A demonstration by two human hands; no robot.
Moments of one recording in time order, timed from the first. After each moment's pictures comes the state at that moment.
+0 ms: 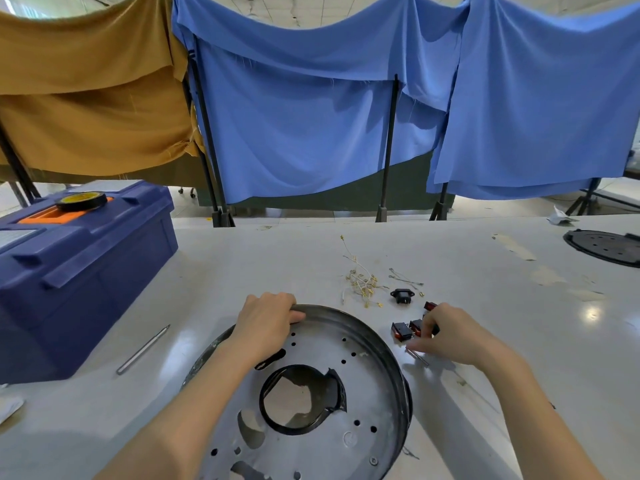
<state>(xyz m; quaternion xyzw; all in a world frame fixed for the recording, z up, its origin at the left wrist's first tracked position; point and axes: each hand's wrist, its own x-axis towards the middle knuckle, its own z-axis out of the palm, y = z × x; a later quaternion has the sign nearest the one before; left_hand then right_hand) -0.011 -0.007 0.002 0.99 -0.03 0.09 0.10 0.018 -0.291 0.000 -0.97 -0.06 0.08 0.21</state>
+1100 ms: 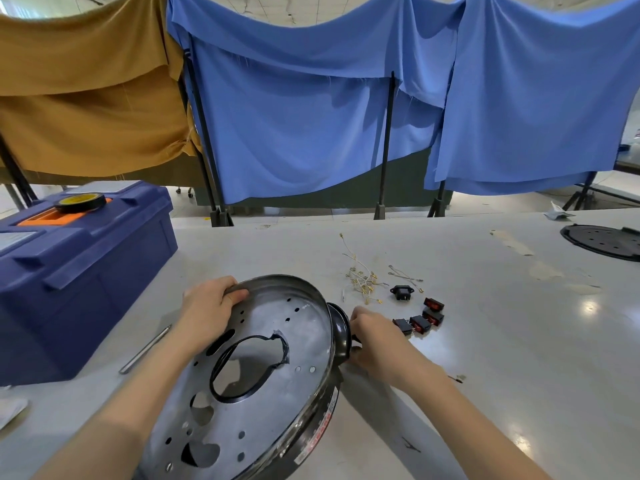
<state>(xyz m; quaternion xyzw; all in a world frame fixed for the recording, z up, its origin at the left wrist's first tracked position) -0.021 0.064 0.012 0.94 0.05 0.19 0.26 -0.005 -0.200 -0.019 -0.95 -0.26 0.00 0.18</state>
